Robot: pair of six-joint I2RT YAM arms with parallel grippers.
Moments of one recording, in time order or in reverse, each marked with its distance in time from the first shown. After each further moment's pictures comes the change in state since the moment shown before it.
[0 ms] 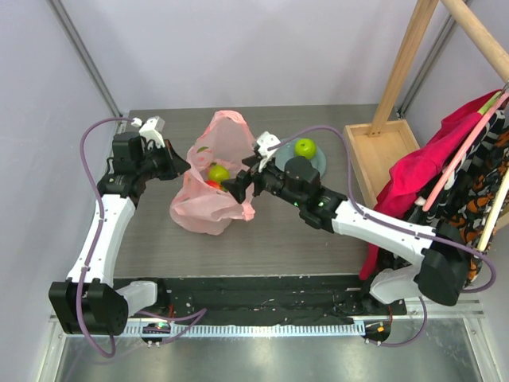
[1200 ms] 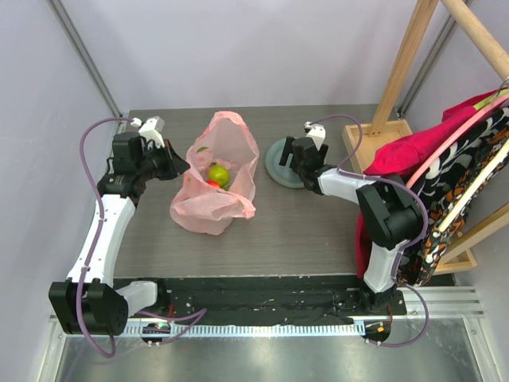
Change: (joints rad) left arm 0.000 0.000 0.000 -0.001 -0.013 0.001; right arm -0.432 0.466 0.041 -0.078 0.515 0.360
